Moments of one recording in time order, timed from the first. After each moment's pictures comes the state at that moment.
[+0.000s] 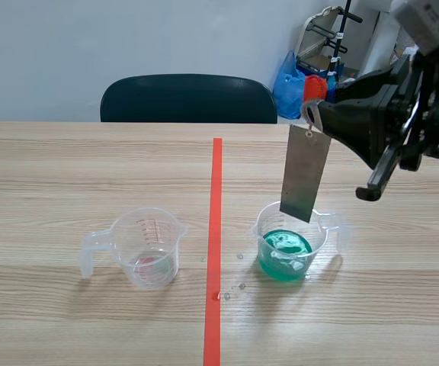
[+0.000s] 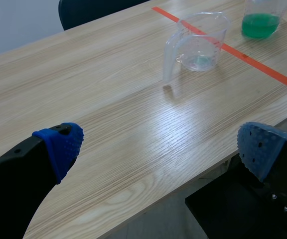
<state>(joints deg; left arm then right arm) 76.7 -51.5 -10.4 69.9 -17.0 -14.8 -81.7 -9.4 39.9 -2.6 111.1 25.0 38.9 -6.2</state>
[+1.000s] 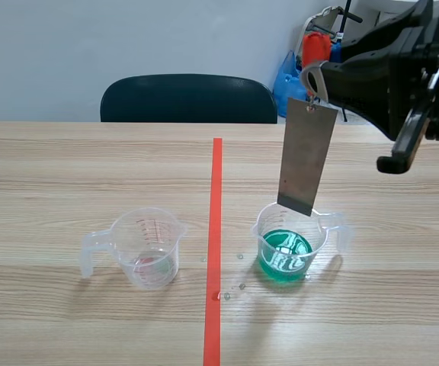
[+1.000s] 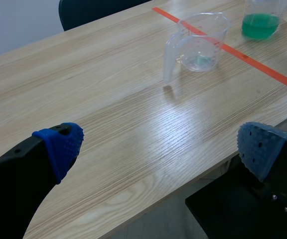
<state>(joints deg) 76.6 -51.5 -10.4 69.9 -17.0 -14.8 -81.7 -10.8 39.9 3.7 123.3 35.8 38.9 -22.9</state>
